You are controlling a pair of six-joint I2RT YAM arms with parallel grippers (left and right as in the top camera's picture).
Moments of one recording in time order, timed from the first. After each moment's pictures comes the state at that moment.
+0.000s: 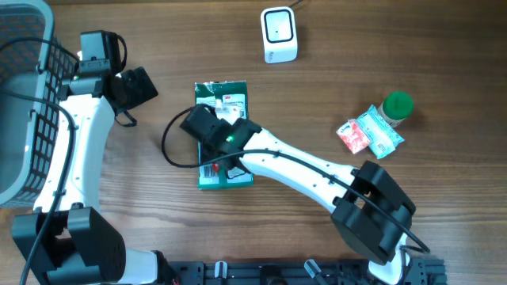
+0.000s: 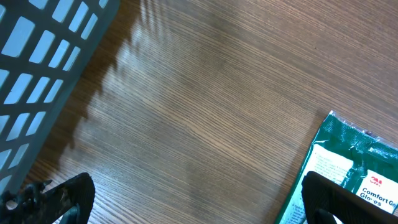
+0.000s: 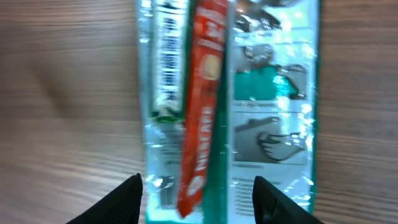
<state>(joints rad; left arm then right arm) 0.09 1.62 1.37 -0.88 -0.17 -0.40 0.96 2.00 1.54 -0.75 0.14 0.92</state>
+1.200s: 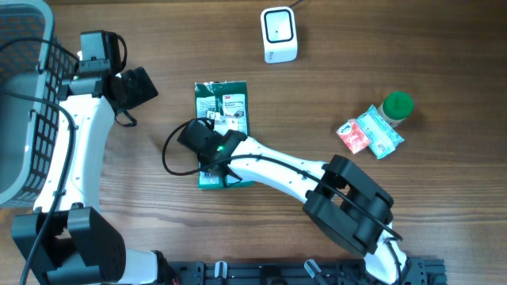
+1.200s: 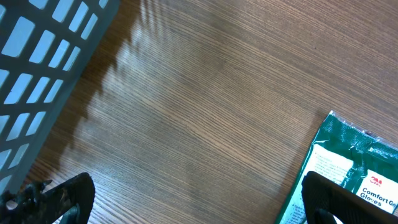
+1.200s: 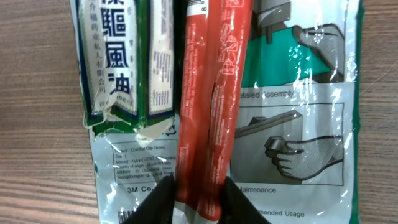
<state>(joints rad) 0.09 1.62 1.37 -0.88 -0.17 -0.40 0.99 2.11 1.50 -0.66 0.16 0.97</state>
